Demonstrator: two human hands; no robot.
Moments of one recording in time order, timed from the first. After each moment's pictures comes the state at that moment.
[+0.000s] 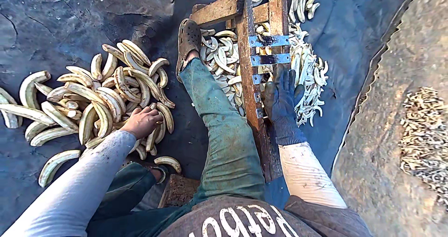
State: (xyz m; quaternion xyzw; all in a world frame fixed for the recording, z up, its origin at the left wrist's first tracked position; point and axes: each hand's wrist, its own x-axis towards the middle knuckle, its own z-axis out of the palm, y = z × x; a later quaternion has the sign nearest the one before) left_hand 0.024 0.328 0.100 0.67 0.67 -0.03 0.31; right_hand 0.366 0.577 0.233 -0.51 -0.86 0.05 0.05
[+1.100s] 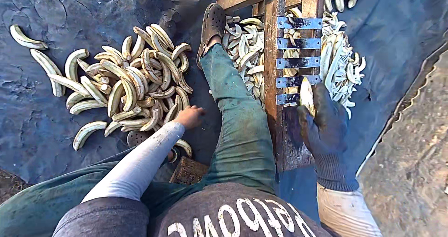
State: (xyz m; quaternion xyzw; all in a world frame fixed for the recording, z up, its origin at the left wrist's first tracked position) left_hand 0.123 0.343 0.116 0.52 0.69 0.09 0.49; right_hand 0.429 0.501 0.292 -0.45 -0.88 0.12 0.08
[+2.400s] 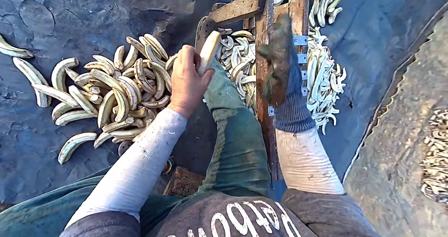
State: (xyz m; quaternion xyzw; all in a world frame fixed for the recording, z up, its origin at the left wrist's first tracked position) left_hand 0.094 0.416 0.244 0.40 0.77 0.47 0.16; right_hand 0.248 0.565 0.292 -0.34 -0.78 0.46 0.27
